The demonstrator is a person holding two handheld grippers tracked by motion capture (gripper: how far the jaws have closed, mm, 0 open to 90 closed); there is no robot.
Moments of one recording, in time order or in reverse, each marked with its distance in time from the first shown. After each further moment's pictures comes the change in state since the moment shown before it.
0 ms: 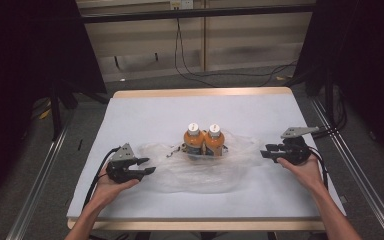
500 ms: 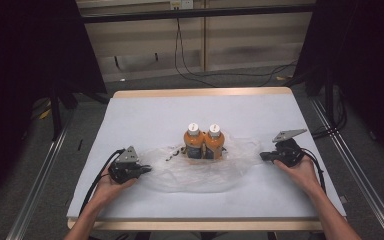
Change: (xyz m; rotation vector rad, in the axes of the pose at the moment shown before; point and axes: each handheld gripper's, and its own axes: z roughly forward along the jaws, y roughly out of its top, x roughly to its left) left arm 0.009 -0.015 0.018 0.137 0.002 0.048; right arm -0.001 -0.008 0.022 0.131 0.001 -0.038
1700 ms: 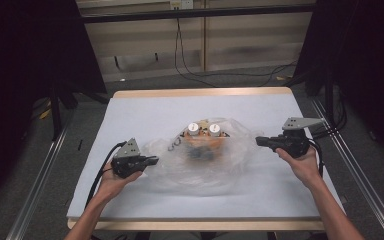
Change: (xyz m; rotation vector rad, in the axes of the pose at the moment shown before) left arm -0.009 0.029 -0.011 -0.152 -0.033 0.037; right arm 0.017 0.039 -0.047 -0.293 0.108 -0.022
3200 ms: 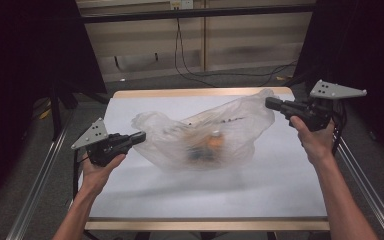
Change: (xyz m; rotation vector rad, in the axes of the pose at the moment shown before) left arm -0.004 0.052 -0.073 -0.378 0.055 -0.024; right arm 0.017 0.090 -0.058 -0.324 -0.032 -0.063
